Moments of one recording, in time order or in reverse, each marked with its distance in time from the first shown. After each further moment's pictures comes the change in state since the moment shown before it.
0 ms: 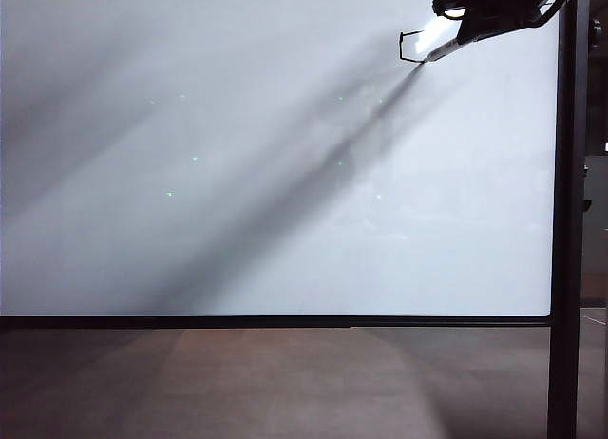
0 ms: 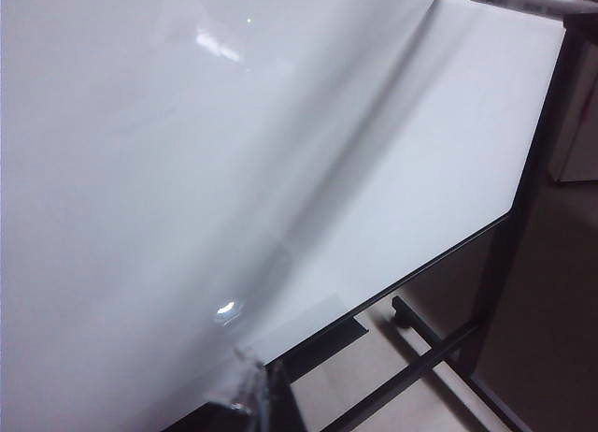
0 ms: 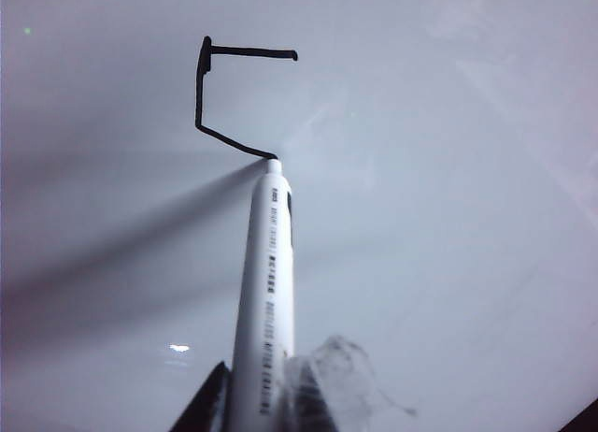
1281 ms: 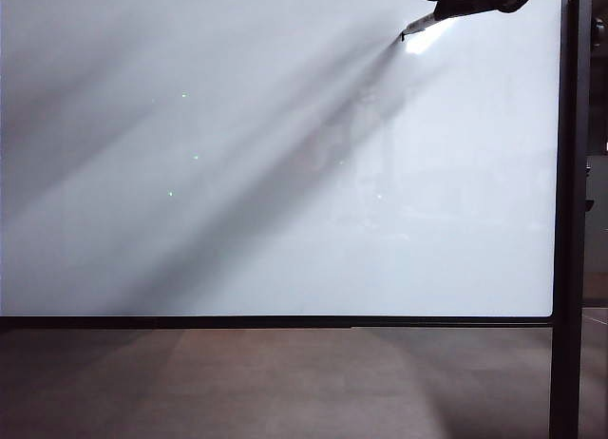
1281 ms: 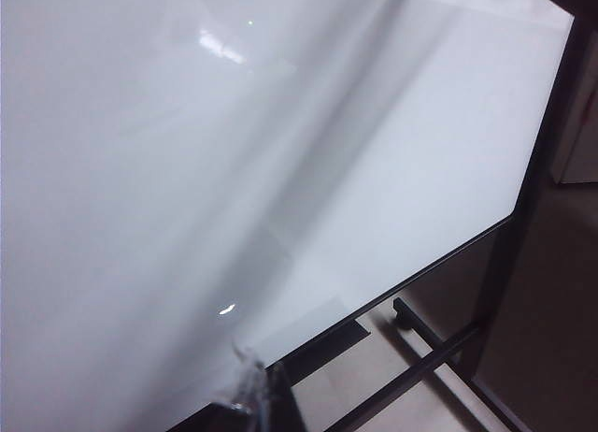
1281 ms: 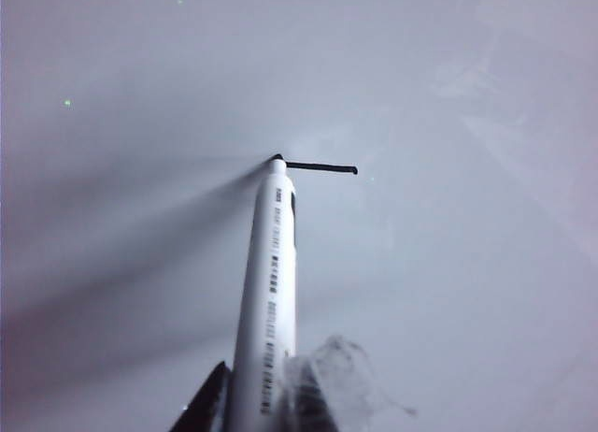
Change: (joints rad) left arm 0.000 0.000 0.000 0.003 0.000 0.000; right arm 0.071 0.000 0.000 0.104 0.011 0.003
